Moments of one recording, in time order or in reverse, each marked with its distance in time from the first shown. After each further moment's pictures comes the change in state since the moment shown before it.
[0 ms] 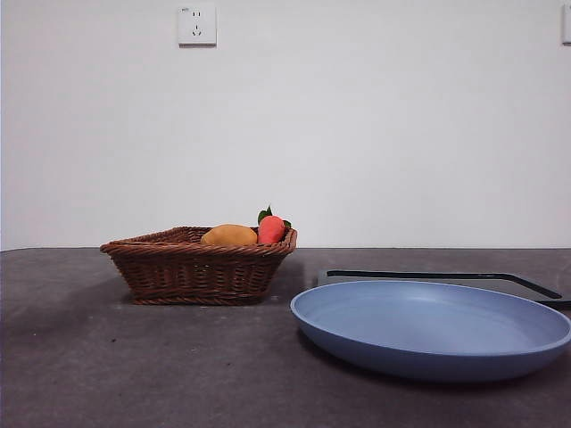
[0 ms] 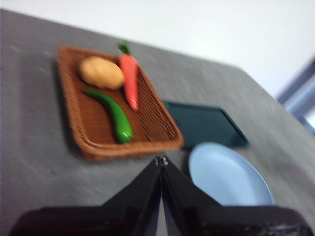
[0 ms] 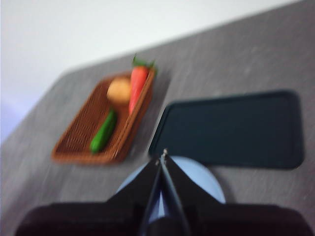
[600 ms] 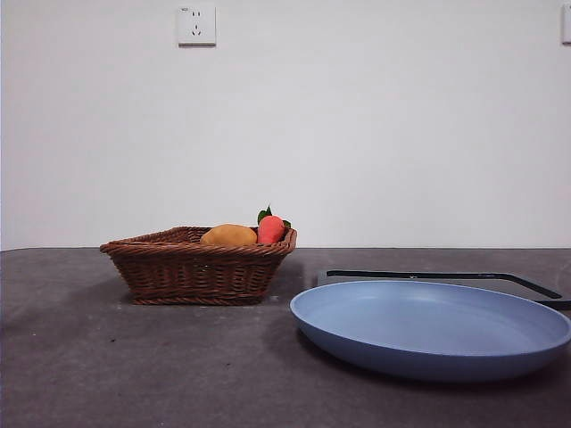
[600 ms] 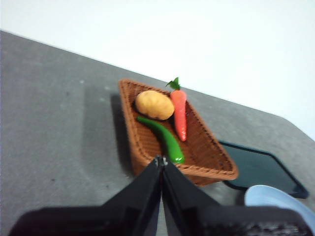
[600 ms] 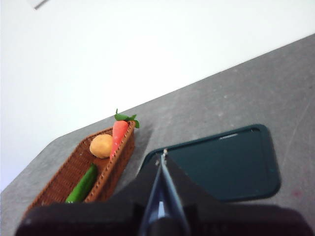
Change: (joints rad) left arm 0.000 -0.375 -0.351 0.220 -0.261 -0.129; right arm 0.000 -0.393 -0.411 0.338 0.199 0.148
